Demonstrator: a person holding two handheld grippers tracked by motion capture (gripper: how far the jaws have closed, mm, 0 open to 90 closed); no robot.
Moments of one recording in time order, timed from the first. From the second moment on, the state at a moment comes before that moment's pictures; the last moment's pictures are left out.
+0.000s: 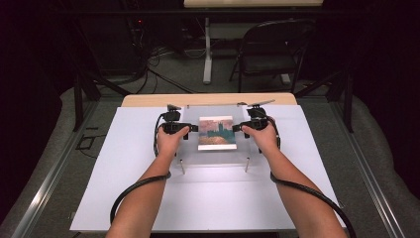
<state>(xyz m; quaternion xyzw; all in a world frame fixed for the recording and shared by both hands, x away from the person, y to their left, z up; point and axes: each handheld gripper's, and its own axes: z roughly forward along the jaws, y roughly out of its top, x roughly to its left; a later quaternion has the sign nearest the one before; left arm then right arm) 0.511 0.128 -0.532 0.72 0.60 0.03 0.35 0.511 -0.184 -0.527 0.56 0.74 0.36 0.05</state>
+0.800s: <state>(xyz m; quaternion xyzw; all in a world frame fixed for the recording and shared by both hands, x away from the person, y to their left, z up) 0.522 0.130 -0.535 0.71 0.61 0.01 0.36 0.525 -0.183 -0.534 0.59 0.72 0.37 0.02</state>
